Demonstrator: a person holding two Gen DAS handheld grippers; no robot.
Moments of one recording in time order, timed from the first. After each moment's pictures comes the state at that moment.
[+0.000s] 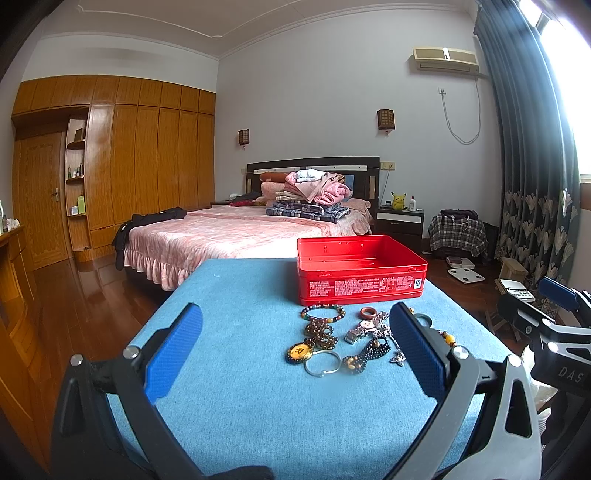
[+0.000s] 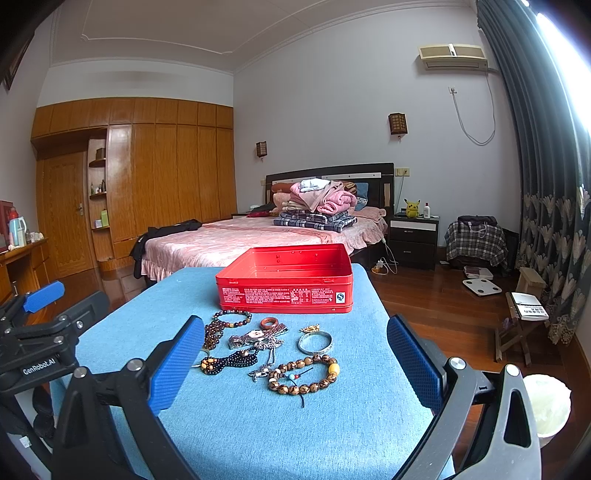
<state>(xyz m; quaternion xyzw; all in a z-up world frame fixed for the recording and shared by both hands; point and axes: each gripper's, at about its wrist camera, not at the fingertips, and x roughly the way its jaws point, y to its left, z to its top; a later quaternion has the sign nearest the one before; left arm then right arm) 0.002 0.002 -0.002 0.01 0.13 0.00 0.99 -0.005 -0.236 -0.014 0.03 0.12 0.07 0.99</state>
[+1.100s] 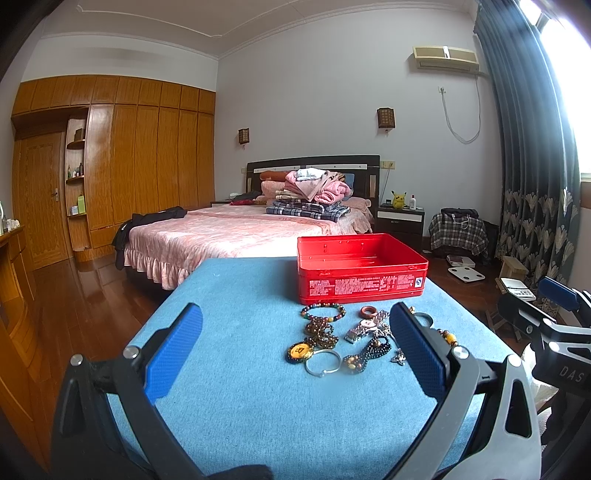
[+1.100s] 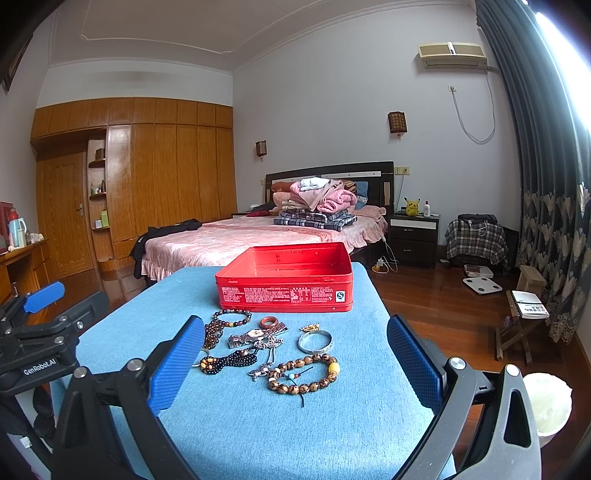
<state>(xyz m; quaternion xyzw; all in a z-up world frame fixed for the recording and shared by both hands) 0.002 0.003 0.000 0.01 0.13 0.00 0.99 -0.004 -0.238 -0.016 0.03 0.12 0.07 0.99</state>
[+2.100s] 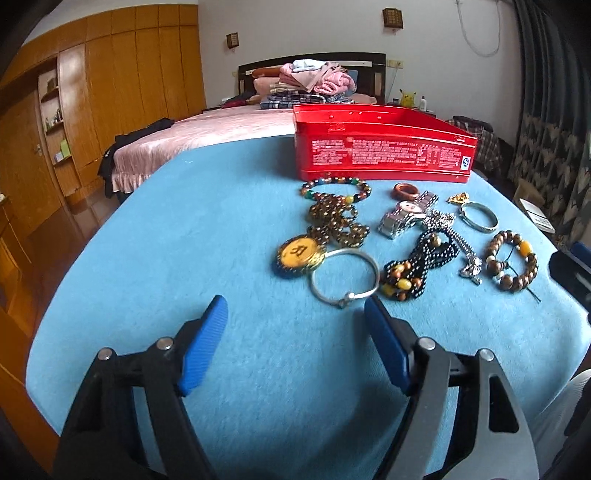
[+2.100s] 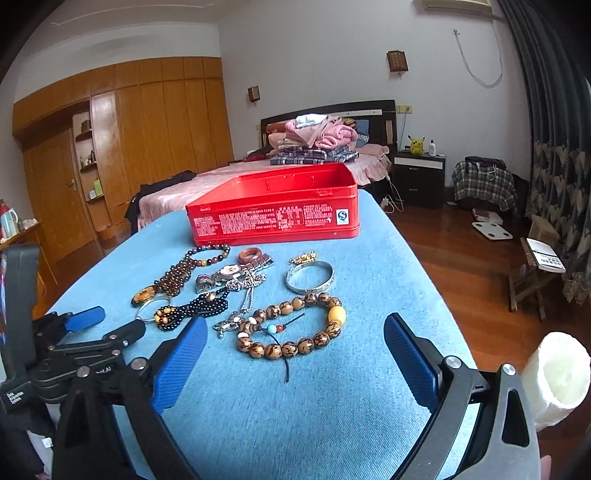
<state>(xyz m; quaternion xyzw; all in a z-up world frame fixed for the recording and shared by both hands) 0.106 0.006 -0.097 0.03 0.34 0.00 0.94 0.069 -0.246 -0.086 0.06 0.24 0.08 0.96</state>
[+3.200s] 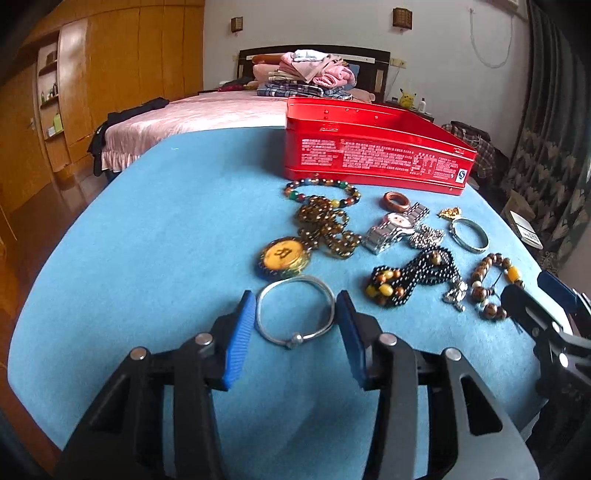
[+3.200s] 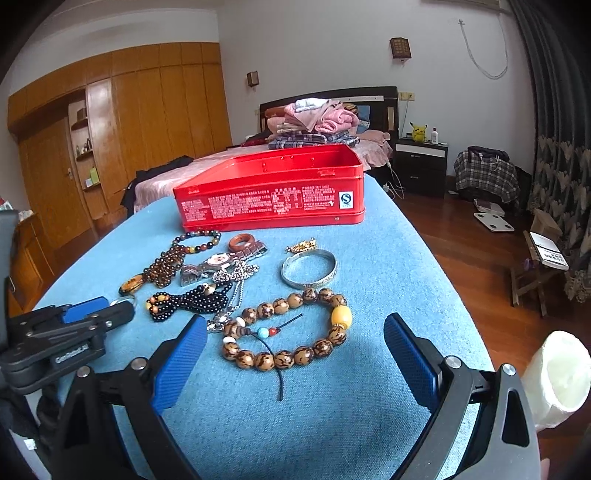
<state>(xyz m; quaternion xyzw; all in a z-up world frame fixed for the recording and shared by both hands) 0.126 -0.001 -0.093 -0.01 0.36 -0.01 0.93 0.096 -0.241 -0.095 0.05 0.27 0.08 0.96</state>
